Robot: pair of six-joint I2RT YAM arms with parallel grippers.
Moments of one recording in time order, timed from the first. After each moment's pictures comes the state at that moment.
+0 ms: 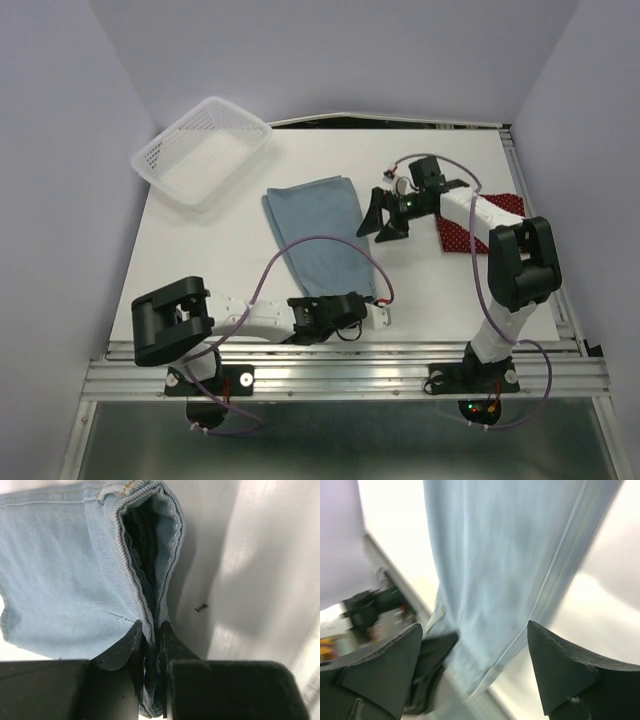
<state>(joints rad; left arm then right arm) -1.31 1.54 0.71 -0.02 -0.46 0.43 0.27 1.79 1.19 -0.50 -0.85 0.37</state>
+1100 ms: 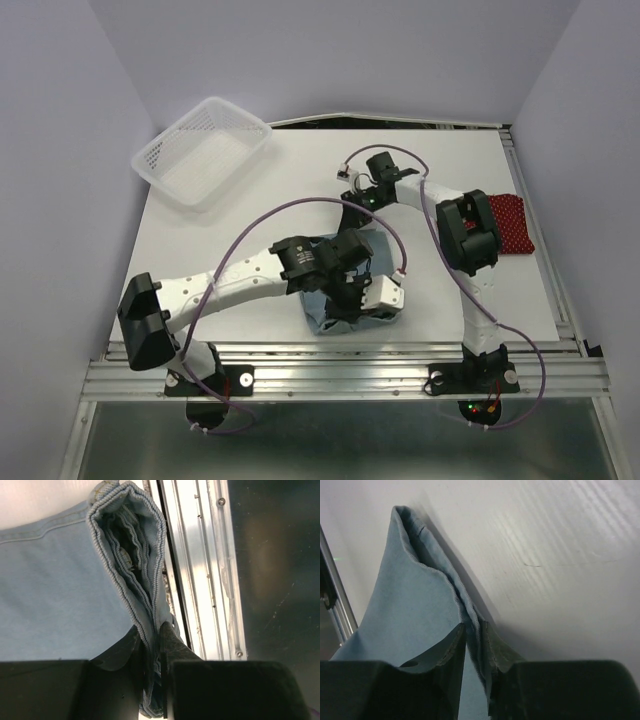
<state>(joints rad) -1.17 1.46 1.28 -0.85 0.43 0.47 0.38 2.25 1.70 -0.55 -0.83 -0.14</state>
